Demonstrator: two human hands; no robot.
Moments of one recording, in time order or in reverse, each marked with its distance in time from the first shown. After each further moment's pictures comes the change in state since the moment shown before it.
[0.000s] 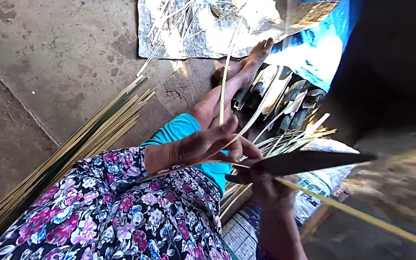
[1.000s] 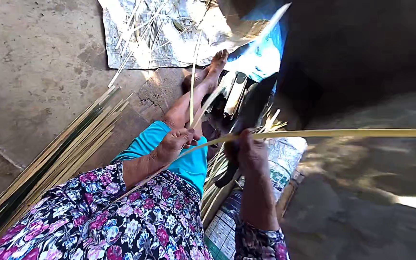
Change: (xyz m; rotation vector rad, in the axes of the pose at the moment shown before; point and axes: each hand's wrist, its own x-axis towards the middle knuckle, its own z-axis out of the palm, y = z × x) left_hand 0.005 -0.029 -0.009 0.116 0.545 -0.125; right_hand 0.039 0.008 -0.033 0.108 0.266 0.629
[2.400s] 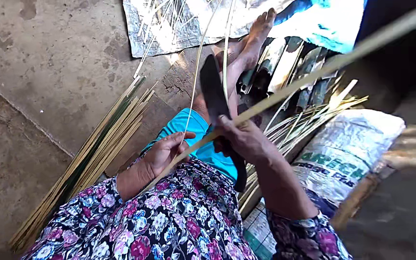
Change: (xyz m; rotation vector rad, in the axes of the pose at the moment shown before) left_hand -0.076 0.011 -0.055 -0.390 0.172 -0.325; right_hand 0.002 -0.012 0.075 -0.061 -0.503 0.200
